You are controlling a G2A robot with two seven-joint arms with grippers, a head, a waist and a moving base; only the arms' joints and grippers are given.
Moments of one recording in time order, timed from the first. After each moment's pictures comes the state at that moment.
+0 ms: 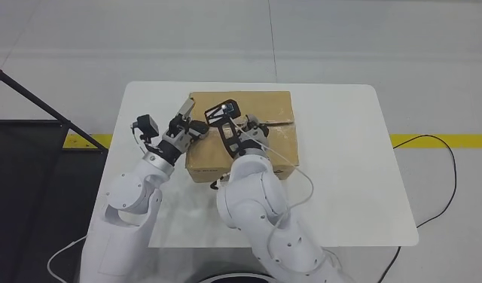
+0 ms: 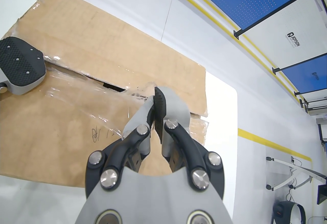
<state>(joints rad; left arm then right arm) 1.33 -1.33 -1.47 -1.81 -0.29 0.12 -0.30 -0.98 -1.71 0.83 -1.77 -2.16 0.17 1.19</state>
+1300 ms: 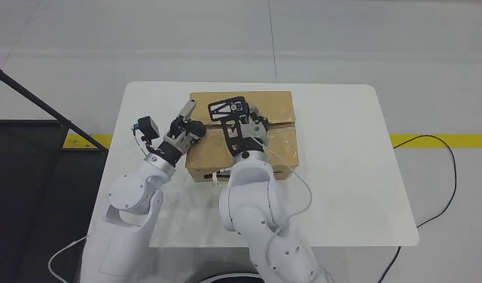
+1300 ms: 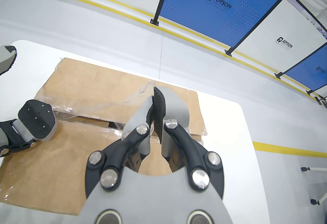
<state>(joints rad) 1.34 -1.32 -1.45 -1.79 -0.29 0.12 -0.29 -1.10 -1.77 0.89 -1.79 -2.21 0.32 0.85</state>
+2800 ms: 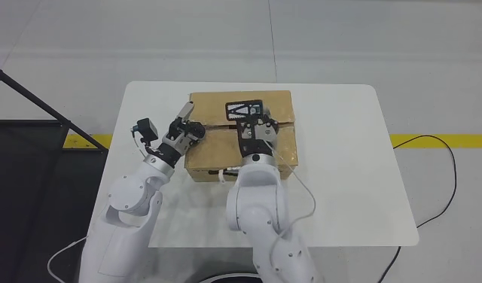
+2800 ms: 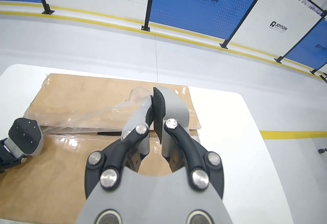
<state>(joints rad) 1.35 -1.31 -1.45 -1.78 -0.30 0.12 -0.27 -1.17 -1.81 0.95 -1.79 -2.23 0.37 0.77</state>
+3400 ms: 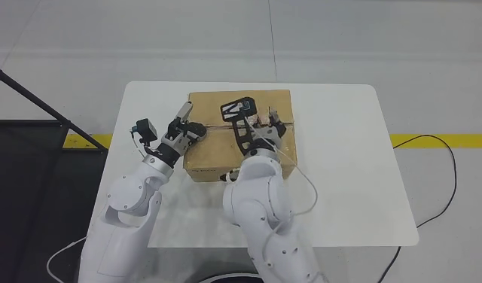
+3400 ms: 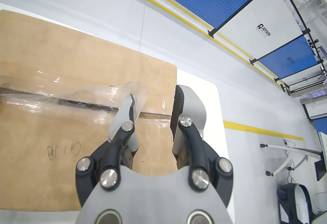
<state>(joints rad) 1.35 -1.31 -1.45 -1.78 -0.31 0.11 -0.27 -1.12 -1.83 0.95 -1.78 -2.41 0.14 1.06</state>
